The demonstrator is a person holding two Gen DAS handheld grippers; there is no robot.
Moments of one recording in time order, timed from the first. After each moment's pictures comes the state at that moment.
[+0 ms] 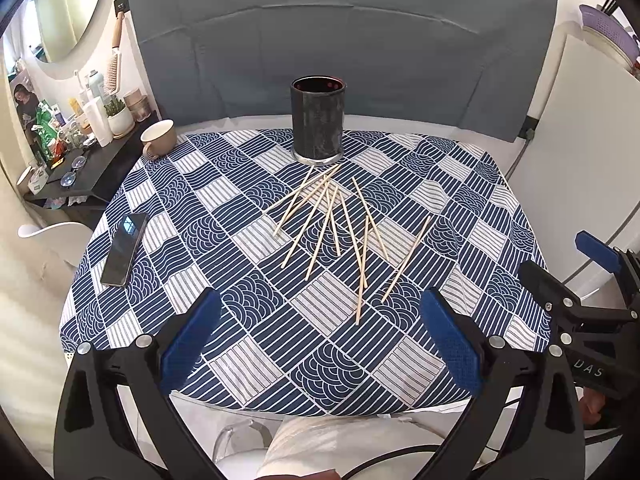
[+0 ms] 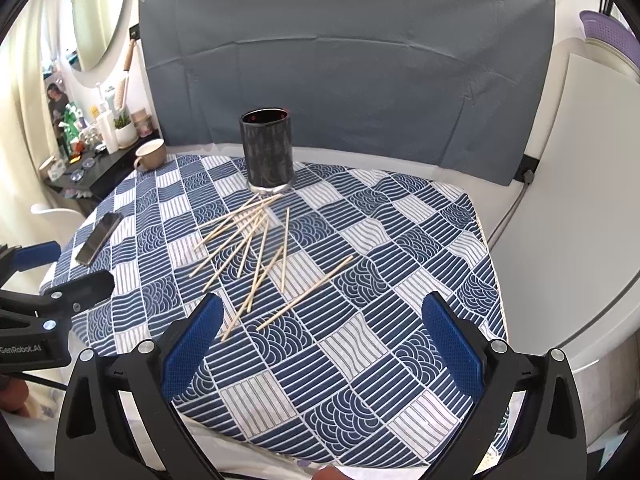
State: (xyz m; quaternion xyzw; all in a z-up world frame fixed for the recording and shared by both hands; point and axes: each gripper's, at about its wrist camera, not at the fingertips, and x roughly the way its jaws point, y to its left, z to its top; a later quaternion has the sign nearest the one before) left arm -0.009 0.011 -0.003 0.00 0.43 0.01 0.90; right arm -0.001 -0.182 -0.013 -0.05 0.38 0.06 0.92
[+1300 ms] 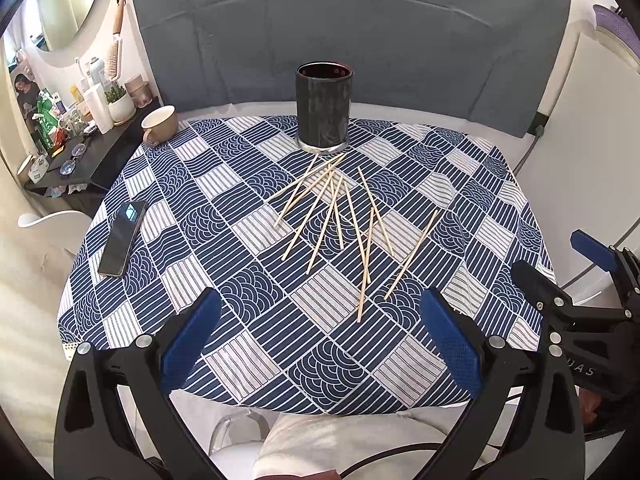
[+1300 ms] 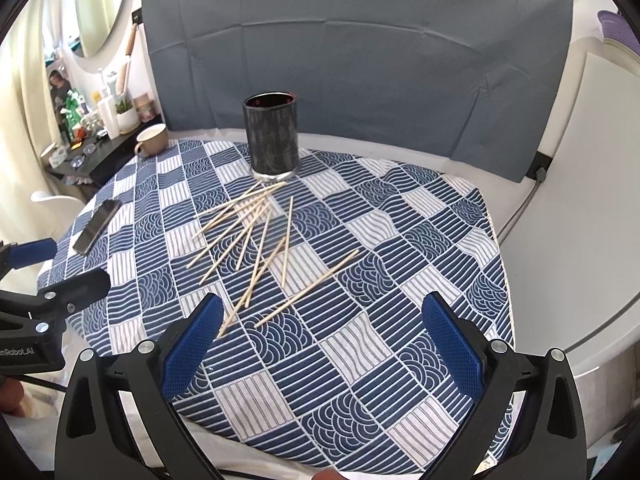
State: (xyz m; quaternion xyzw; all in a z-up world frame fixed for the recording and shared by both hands) left arm 0.006 0.011 -0.011 -0.01 0.46 0.02 0.89; right arm 0.021 -0.177 -0.028 -0.06 0.40 0.08 0.91
